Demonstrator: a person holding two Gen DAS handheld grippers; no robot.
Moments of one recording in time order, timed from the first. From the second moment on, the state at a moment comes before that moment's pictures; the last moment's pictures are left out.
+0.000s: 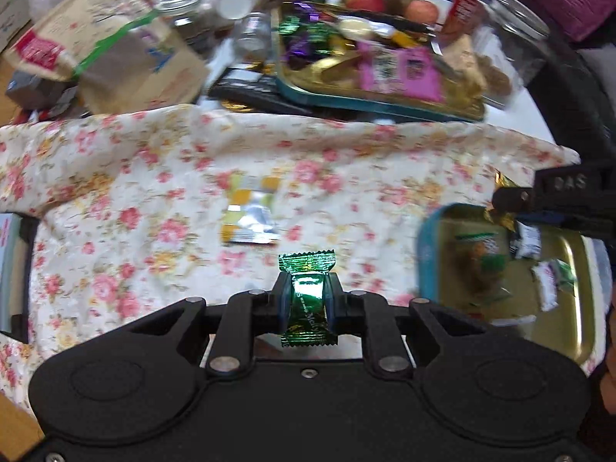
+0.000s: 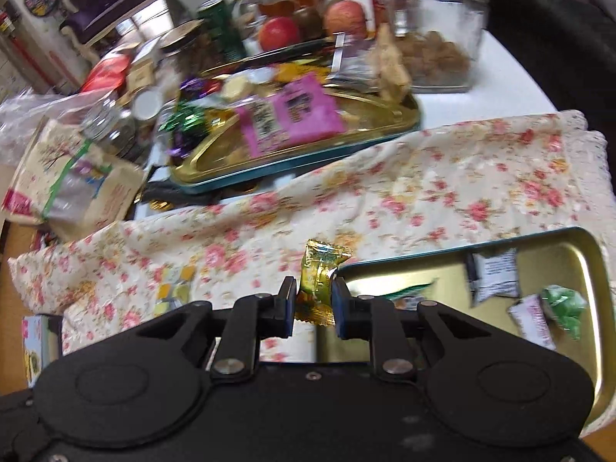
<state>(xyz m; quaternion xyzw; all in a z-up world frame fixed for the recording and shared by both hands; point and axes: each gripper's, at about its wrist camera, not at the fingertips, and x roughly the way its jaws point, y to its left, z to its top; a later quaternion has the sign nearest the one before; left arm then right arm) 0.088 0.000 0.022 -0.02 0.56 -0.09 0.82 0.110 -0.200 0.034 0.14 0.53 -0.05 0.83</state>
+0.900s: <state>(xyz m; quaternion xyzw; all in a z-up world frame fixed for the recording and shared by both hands) 0.055 -0.113 0.047 -0.01 0.55 -0.21 0.81 0.072 -0.306 0.040 0.19 0.50 -0.16 0.83</state>
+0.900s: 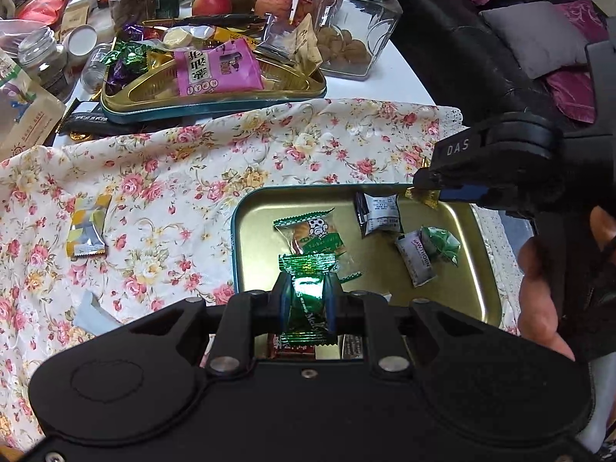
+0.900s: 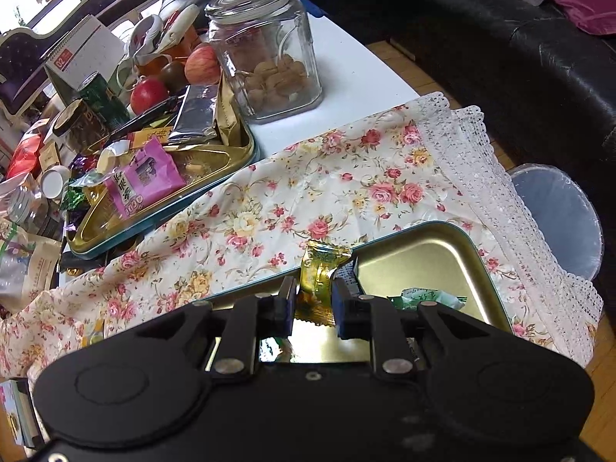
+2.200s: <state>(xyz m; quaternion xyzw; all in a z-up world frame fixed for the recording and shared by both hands) 0.067 -0.067 0.045 0.02 0.55 -0.12 0.83 0.027 -0.309 0.069 0.16 0.51 -0.14 0.83</state>
